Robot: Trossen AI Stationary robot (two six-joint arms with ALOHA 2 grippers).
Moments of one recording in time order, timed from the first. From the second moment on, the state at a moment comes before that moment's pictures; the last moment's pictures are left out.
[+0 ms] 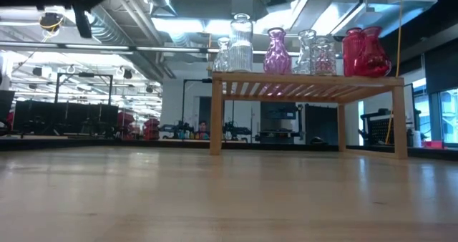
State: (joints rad) left arm 0.11 0.15 0.28 0.19 -0.29 -0.52; right arm 0.33 0.00 0.66 -0.27 0.43 -0.38
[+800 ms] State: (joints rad) left arm 0.05 0.13 0.01 0.44 -0.27 -0.73; right arm 0.33 0.01 0.26 -0.12 0.64 -0.06
